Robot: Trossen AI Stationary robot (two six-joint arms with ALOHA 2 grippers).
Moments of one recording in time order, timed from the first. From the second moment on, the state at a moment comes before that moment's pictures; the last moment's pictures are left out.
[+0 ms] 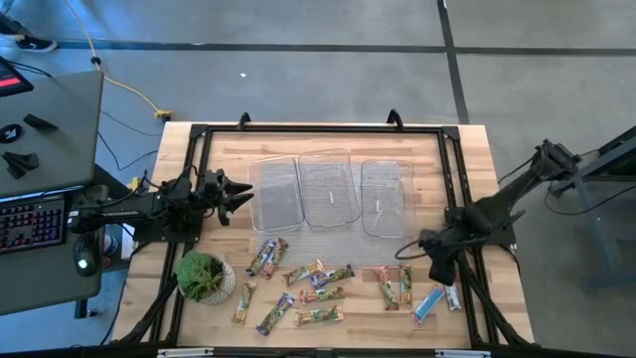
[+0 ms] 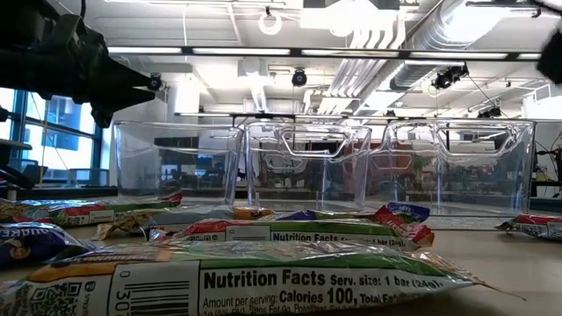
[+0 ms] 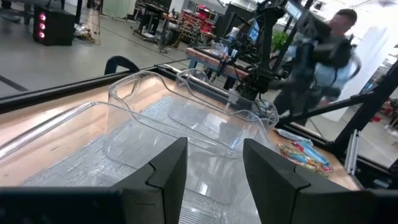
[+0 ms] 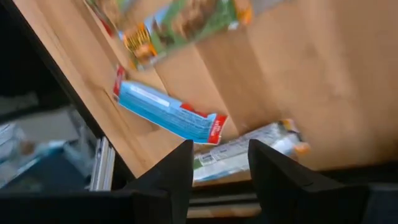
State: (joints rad) left arm 0.11 0.05 0.02 0.01 -0.14 -0.38; right arm 0.58 1.00 0.61 -0.86 -0.33 1.14
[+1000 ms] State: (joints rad) left arm 0.11 0.05 0.02 0.01 -0.15 -0.38; right arm 0.58 1.00 0.38 -0.76 -0.28 1.06
